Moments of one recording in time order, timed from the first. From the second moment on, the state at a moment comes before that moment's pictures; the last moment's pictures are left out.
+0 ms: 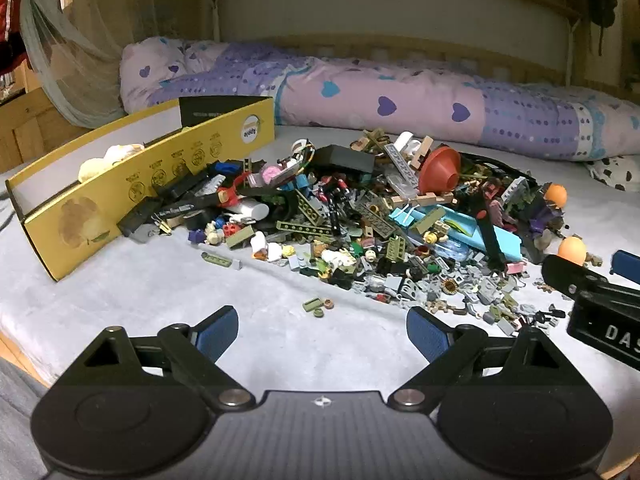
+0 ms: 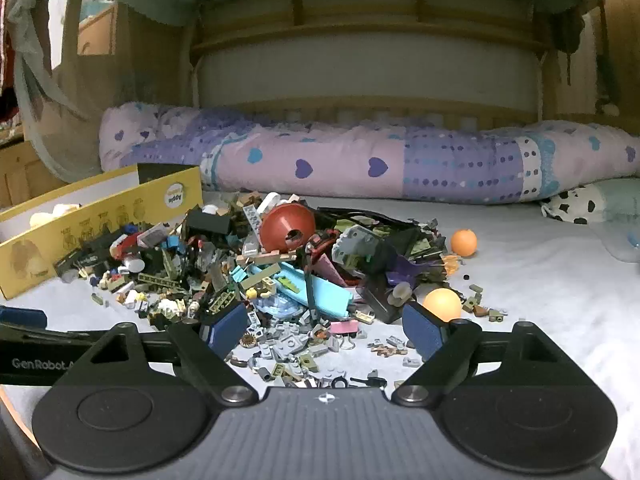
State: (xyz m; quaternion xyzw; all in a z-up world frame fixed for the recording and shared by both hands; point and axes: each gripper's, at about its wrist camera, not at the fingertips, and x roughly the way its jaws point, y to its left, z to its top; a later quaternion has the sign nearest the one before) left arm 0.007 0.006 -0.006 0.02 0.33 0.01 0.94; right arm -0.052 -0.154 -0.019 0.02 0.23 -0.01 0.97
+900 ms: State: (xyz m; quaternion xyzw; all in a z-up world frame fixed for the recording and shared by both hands) left arm 0.047 0.002 -0.003 0.02 0.36 0.00 0.93; right arm 0.022 -0.163 -0.005 0.01 0.25 0.05 0.97
